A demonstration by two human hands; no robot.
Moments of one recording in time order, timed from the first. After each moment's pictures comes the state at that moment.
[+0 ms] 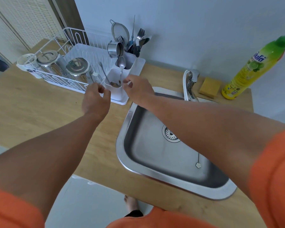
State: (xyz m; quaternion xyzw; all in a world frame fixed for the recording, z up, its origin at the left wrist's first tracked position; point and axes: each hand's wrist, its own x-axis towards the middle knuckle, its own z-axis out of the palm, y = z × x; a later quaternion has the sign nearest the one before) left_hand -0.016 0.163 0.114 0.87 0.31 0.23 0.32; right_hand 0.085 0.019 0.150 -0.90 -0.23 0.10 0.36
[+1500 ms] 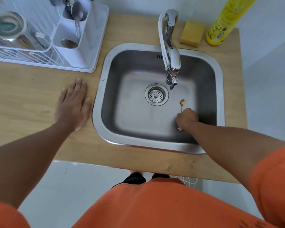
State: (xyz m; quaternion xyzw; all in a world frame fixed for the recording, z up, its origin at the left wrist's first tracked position) left_hand -0.086 0.163 0.019 0.99 0.07 -0.02 0.09; right_hand 0.000 -0.255 -0.048 -0.92 0.22 0.25 0.19
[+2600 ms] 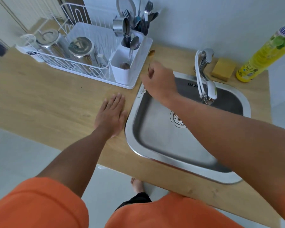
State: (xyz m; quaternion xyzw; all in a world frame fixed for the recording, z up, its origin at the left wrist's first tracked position) left_hand -0.089 0.153 0.030 0.99 0.09 -0.03 0.10; right_hand 0.051 -0.016 0.140 -0.89 -0.17 -0.01 0.42
